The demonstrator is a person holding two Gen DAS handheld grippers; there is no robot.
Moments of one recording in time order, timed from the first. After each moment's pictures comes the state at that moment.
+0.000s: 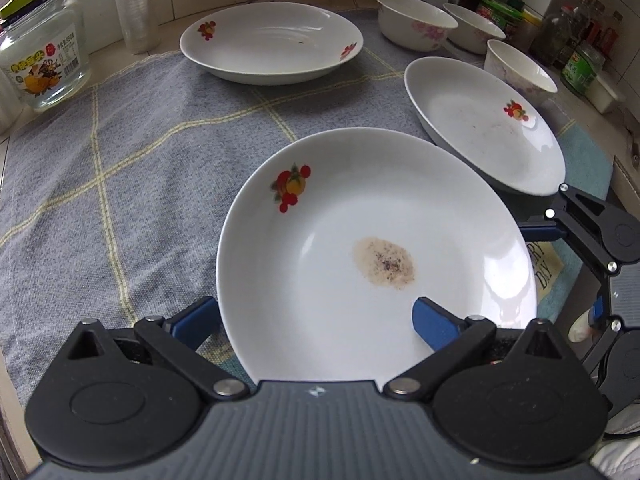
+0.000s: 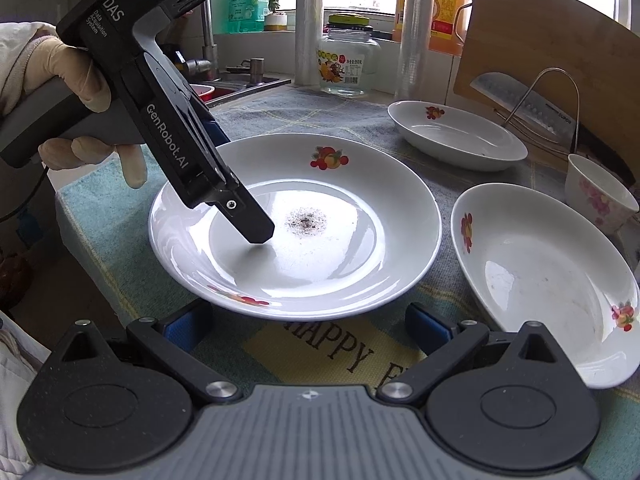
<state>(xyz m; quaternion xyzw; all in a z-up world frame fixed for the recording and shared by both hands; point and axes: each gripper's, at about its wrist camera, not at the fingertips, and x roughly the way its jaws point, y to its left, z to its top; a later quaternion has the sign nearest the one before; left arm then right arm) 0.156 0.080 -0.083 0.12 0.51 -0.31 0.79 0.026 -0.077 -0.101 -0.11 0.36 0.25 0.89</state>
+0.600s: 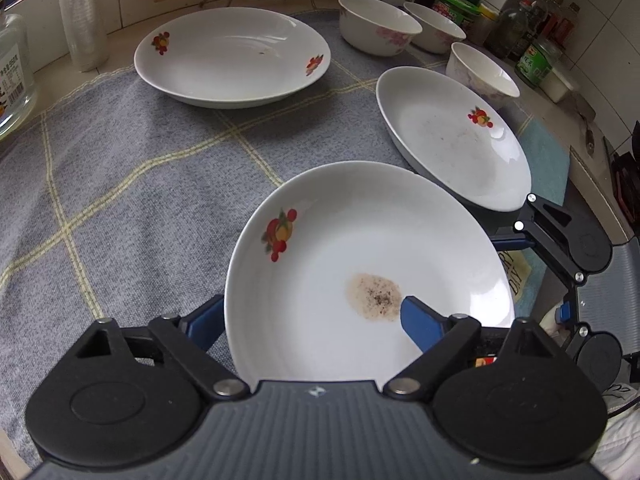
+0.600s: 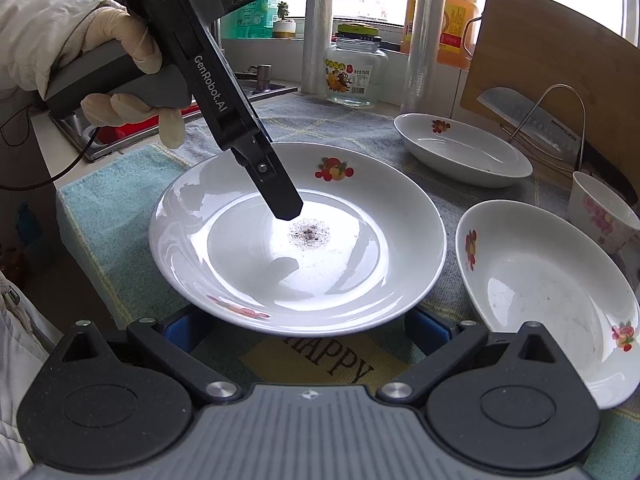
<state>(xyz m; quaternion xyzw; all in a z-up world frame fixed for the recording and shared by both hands) 0.196 0.078 -0.073 0.13 0.52 -0.39 0.75 0.028 -0.074 -0.100 -0.13 0.34 0.26 0.90</state>
